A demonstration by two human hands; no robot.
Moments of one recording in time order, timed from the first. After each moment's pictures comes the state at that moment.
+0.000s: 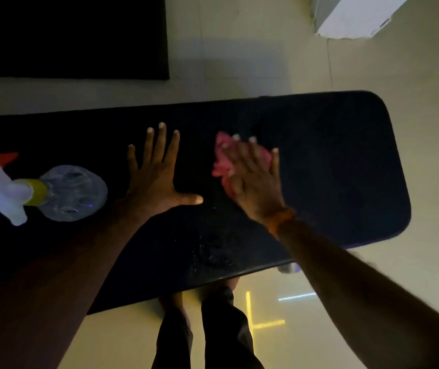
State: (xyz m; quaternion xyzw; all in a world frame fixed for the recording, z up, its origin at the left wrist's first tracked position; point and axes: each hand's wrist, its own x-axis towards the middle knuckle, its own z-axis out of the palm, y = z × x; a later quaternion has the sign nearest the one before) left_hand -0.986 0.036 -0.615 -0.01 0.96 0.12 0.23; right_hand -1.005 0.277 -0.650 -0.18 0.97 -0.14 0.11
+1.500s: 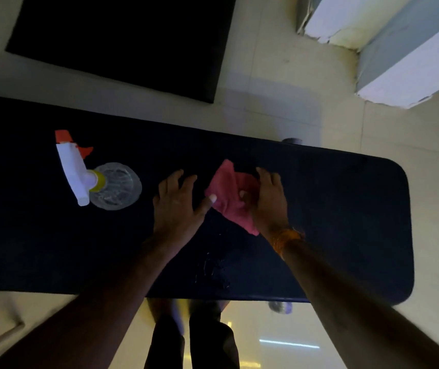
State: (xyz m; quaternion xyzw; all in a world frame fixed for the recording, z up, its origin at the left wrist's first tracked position) left_hand -0.945 0.061 -0.586 -0.25 0.92 0.29 0.13; right_hand -1.039 0.246 -0.606 -0.06 0.92 -0.31 0.23
